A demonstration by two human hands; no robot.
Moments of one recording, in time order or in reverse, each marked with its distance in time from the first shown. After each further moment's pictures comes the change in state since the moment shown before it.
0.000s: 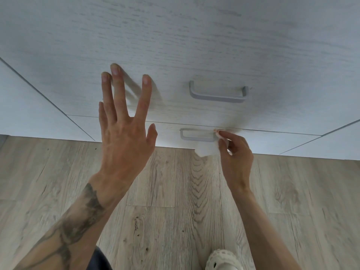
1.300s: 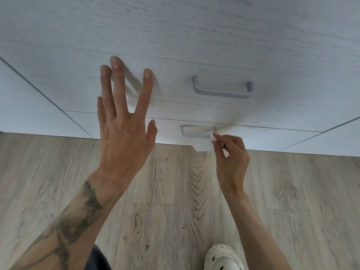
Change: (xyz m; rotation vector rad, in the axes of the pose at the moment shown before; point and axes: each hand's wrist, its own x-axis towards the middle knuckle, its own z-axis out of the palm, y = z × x) left_hand 0.000 -0.005 0.001 -0.004 -0.005 0.014; right_hand -0.019 -0.006 0.009 -0.162 0.020 -0.103
